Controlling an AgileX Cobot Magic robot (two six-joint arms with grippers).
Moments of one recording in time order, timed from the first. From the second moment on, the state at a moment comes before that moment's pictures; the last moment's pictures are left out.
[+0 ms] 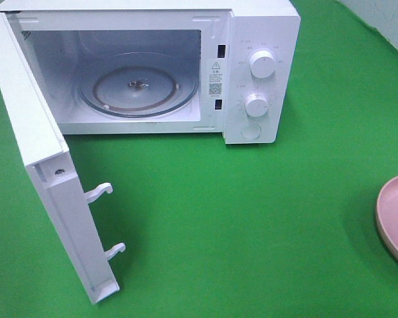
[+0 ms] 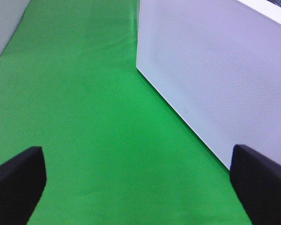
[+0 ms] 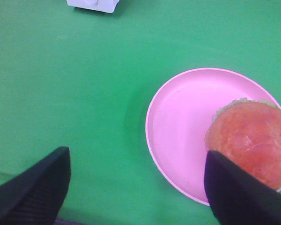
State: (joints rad) left arm -0.03 0.00 -0.52 -0.05 1.07 0.00; right arm 0.29 0.27 -0.50 -0.16 0.98 0.13
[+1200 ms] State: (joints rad) left arm -0.03 0.00 -0.52 -0.05 1.07 0.00; right arm 0.11 0.00 -0.49 -0.12 0.97 0.06
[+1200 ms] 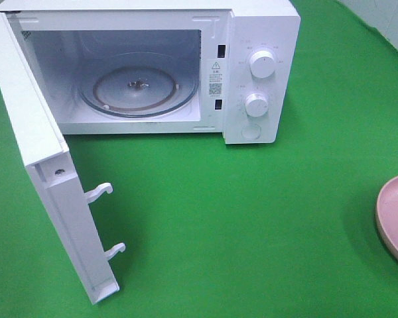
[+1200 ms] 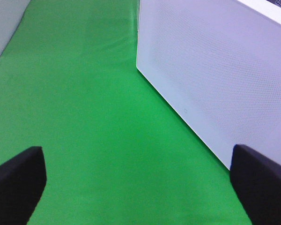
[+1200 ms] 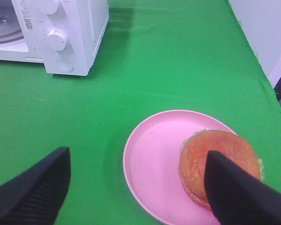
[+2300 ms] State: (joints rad) left arm -0.03 0.00 -0.52 -0.05 1.07 0.00; right arm 0.11 0.00 -0.49 -0.12 0.97 0.06
